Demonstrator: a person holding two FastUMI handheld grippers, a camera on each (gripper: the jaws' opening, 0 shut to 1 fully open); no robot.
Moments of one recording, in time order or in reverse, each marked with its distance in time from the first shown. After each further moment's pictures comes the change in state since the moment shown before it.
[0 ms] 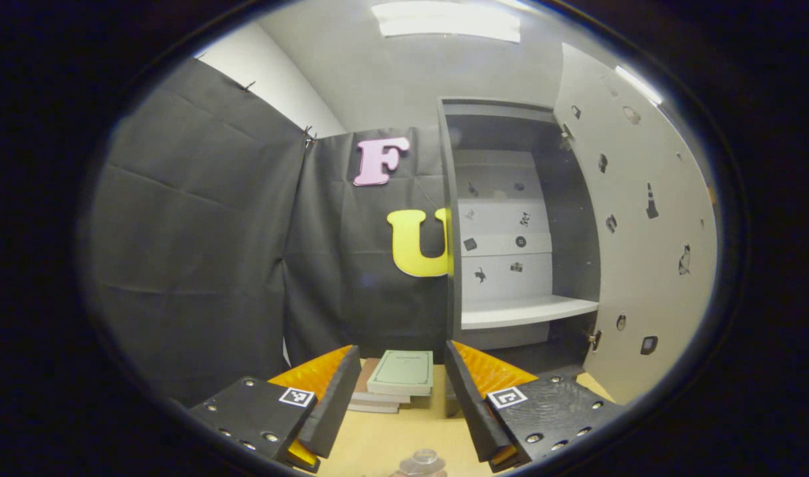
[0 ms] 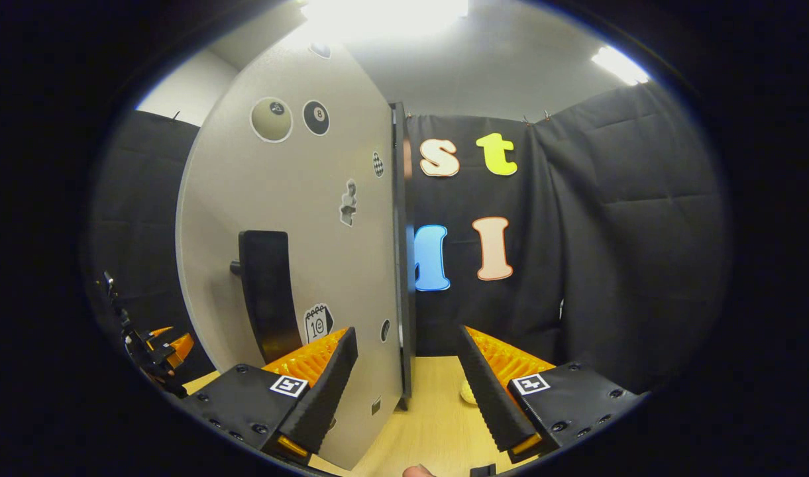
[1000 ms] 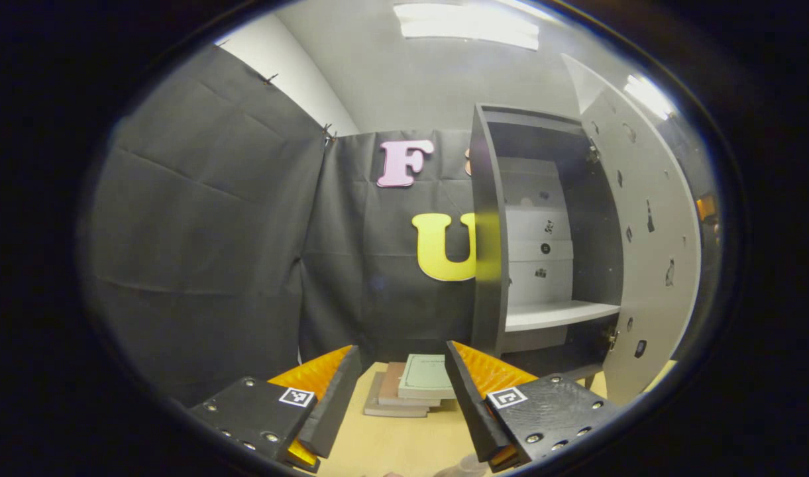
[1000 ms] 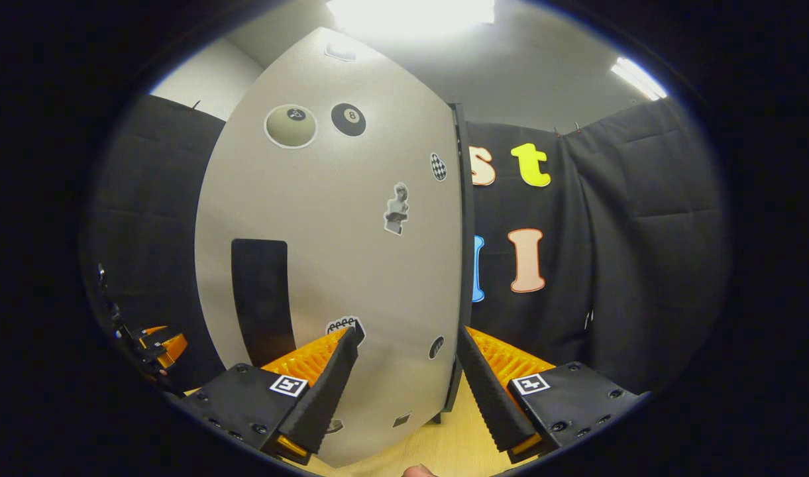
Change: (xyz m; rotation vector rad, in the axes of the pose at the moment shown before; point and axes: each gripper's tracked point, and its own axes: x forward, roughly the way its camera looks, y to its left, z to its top) left arm -0.001 0.097 -0.006 -0.022 -0.003 0.031; right arm 0.031 0.088 0.004 -0.029 -0.044 0.061
